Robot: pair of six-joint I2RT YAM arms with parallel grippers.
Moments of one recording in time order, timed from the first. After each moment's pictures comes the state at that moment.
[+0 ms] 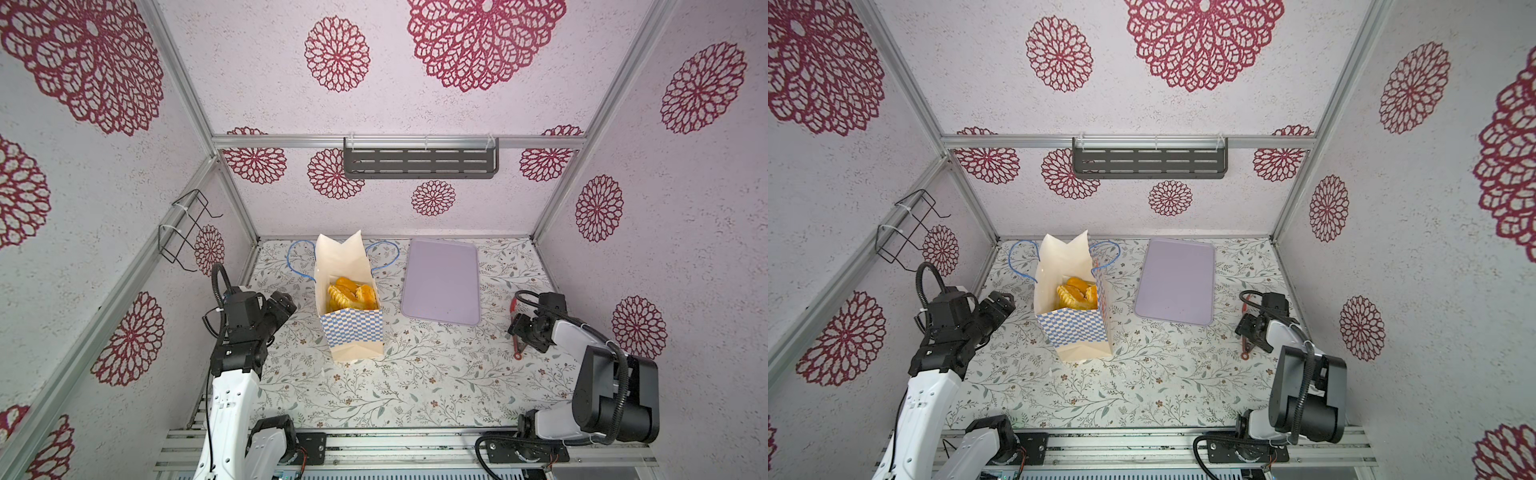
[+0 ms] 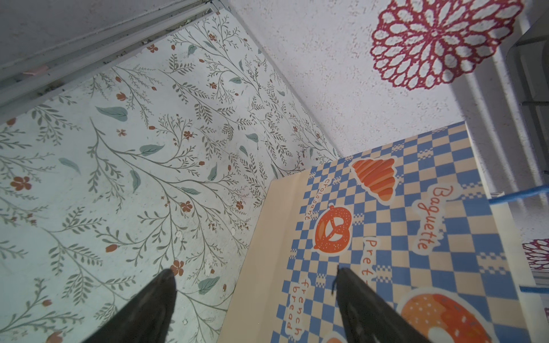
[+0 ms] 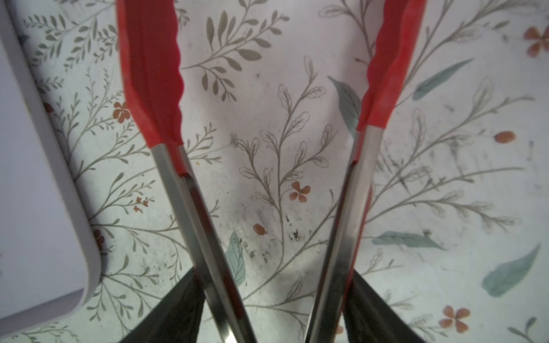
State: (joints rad) left arm 0.17 0.86 0.77 -0.51 0.09 -0.73; right arm -0.22 1.44 0.72 -0.42 -0.04 0.36
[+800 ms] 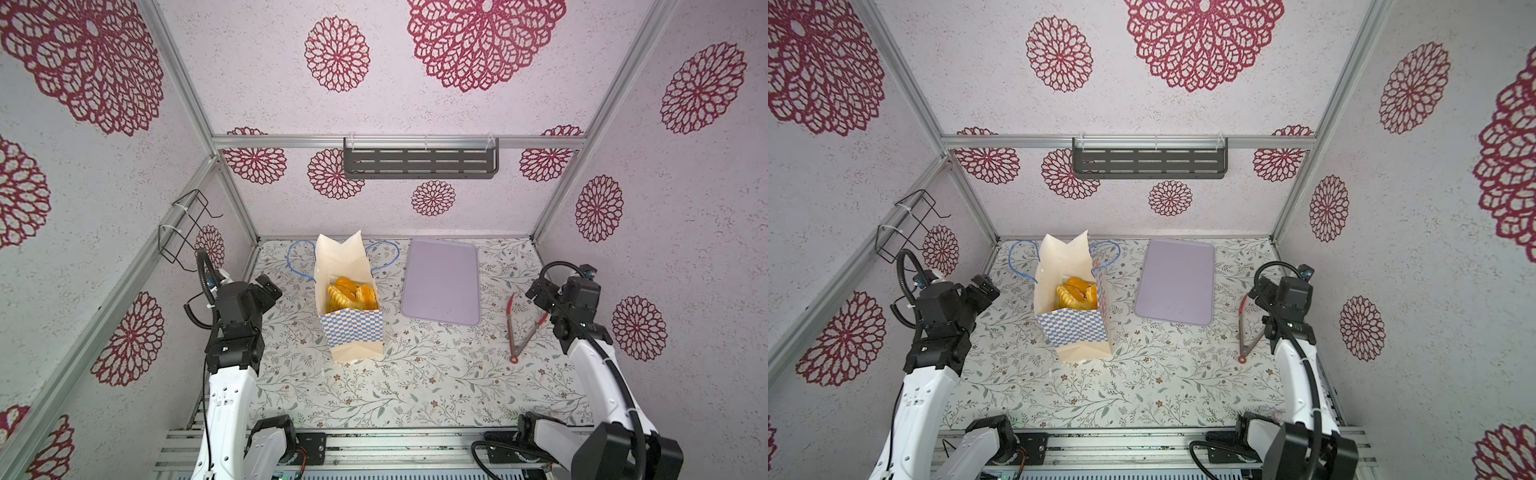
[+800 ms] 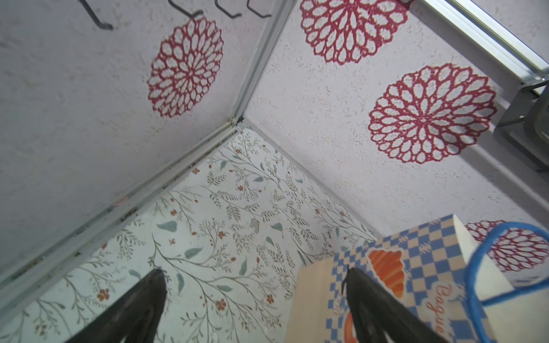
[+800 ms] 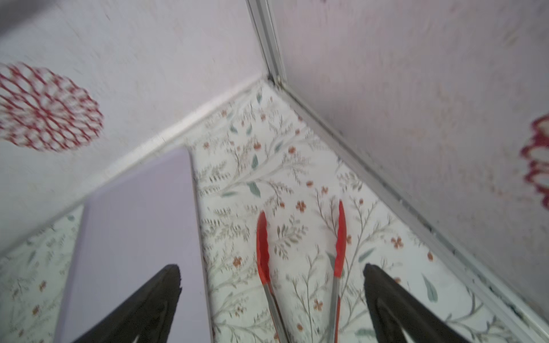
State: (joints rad) left arm 0.18 0.88 0.80 -0.30 -0.21 -0.52; right arm -0.22 1.05 0.78 -0.20 0.10 0.38
